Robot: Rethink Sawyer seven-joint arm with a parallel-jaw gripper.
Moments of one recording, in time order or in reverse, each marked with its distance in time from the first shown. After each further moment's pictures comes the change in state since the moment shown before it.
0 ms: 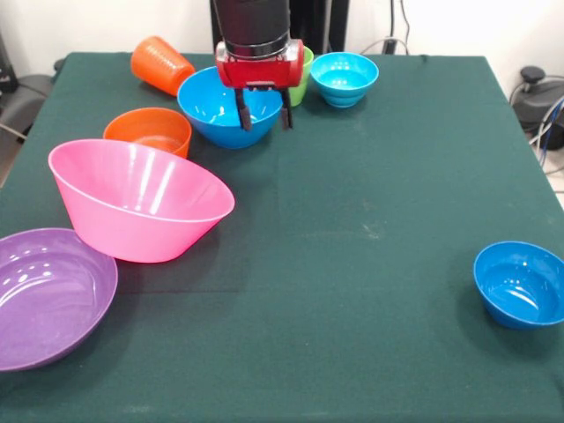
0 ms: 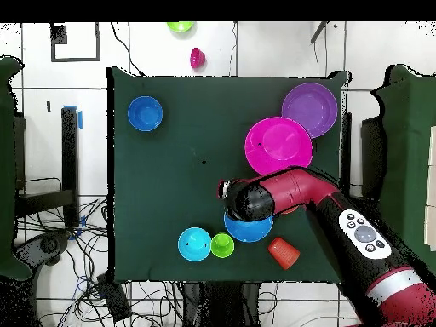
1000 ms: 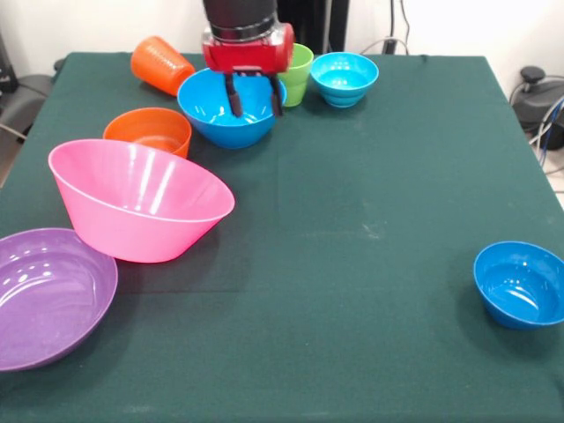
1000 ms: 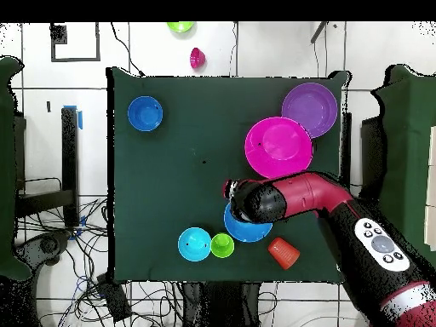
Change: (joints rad) arm -0.051 -0.054 0.004 0.037 0.085 0.009 0.000
